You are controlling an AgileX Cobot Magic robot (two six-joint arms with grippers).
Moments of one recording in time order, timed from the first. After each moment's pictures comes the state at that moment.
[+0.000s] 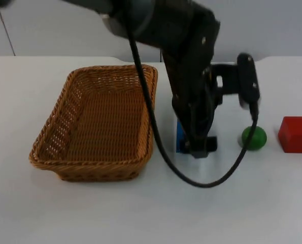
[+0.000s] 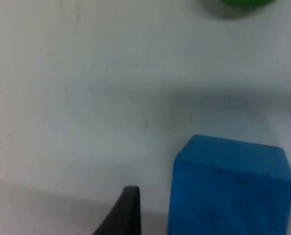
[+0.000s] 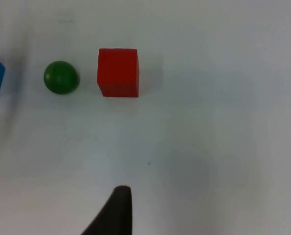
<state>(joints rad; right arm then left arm) 0.02 0.78 -0.70 -0.01 0.85 0.01 -0.74 2.30 -1.67 0.16 0.65 0.72</state>
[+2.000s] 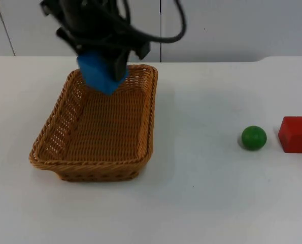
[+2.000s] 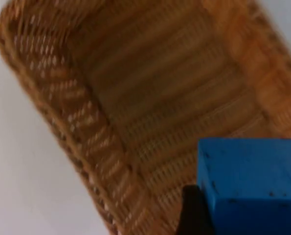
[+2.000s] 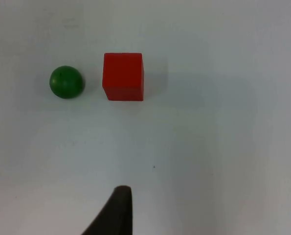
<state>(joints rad) 0.02 0.78 -0.70 0.00 0.84 0.01 -0.48 1.92 -1.52 0.12 0.96 0.00</state>
